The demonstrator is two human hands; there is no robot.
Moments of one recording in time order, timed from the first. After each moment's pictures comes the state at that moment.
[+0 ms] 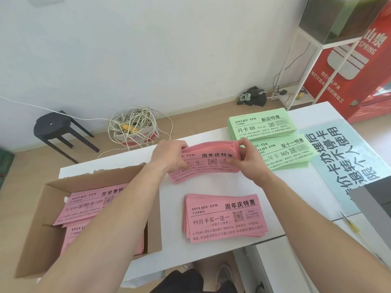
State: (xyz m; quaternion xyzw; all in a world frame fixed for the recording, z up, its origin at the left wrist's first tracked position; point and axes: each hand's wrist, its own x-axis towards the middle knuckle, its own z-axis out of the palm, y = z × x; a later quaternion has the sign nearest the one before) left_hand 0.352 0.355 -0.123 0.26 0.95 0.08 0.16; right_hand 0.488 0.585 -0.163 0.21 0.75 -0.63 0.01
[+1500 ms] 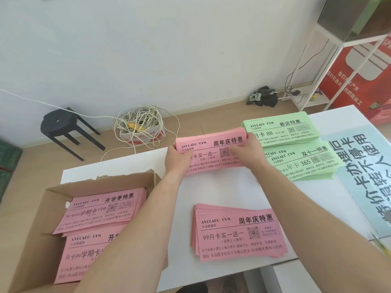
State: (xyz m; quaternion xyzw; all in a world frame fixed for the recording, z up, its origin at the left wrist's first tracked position) left_hand 0.340 0.366 -0.179 -0.12 0.84 0.51 0.15; right_hand 0.410 0.564 -0.161 0.34 0.78 -0.53 -0.01
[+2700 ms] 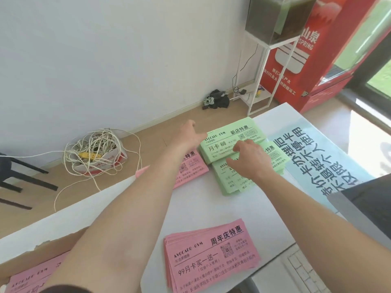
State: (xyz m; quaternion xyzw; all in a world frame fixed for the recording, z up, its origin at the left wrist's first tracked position) left_hand 0.290 0.542 -0.115 0.24 0.90 0.27 0.26; right_hand 0.462 0.651 -0.122 0.35 0.91 -0.19 0.06
